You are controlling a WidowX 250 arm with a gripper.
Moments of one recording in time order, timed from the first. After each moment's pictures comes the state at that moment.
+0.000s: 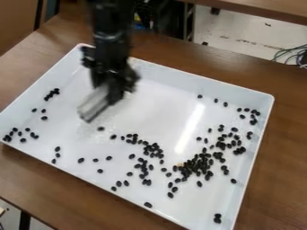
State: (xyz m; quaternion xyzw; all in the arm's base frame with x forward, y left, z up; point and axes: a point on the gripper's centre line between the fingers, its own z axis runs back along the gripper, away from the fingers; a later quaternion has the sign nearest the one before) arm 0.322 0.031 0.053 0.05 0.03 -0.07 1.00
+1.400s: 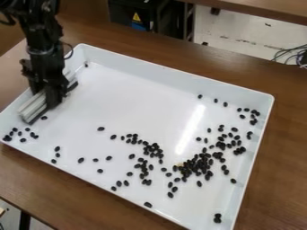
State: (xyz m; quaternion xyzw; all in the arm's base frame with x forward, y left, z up) arm 0.299 0.162 0.002 0.09 0.05 -0.01 0.99
